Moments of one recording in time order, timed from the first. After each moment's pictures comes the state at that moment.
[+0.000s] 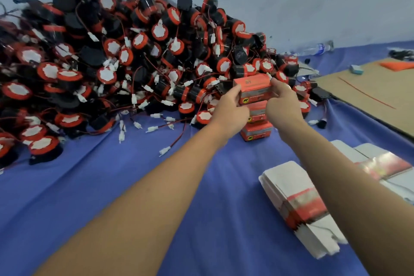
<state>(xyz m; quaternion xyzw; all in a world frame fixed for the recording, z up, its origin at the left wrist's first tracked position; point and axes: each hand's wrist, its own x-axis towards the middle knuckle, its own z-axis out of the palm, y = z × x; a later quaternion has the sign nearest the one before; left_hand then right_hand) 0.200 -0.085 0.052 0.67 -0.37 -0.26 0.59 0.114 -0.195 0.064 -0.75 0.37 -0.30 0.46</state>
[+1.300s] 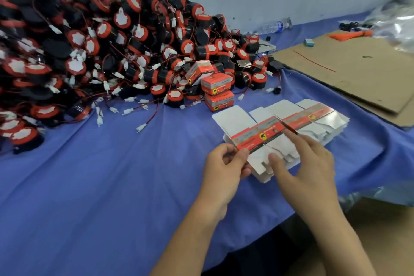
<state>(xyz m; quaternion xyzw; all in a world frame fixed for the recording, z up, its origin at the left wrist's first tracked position) 0.014 0.012 0.004 0.62 -0.21 -0.37 0.66 -0.117 -0.071 0.017 -0.79 0.48 -0.30 0.24</state>
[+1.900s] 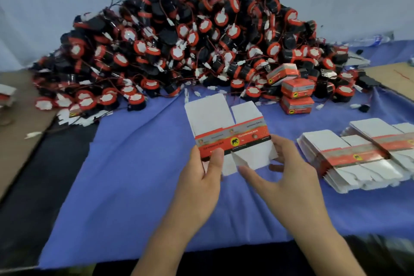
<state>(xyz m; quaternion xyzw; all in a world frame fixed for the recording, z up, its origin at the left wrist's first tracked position) 0.054 0.189 0.026 0.76 -0.19 -0.14 0.61 -0.043 0.045 0.032 -0.83 0.23 -0.28 0.42</state>
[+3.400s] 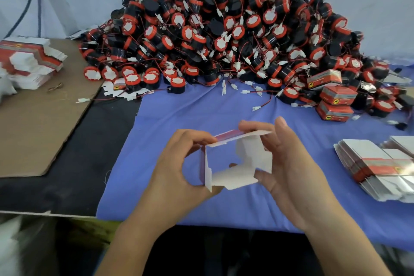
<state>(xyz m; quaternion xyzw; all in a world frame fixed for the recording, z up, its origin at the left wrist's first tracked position) 0.075 0.335 0.030 0.75 -0.35 0.07 0.56 -0.003 0.149 0.077 -0.57 0.10 -0.08 0.81</state>
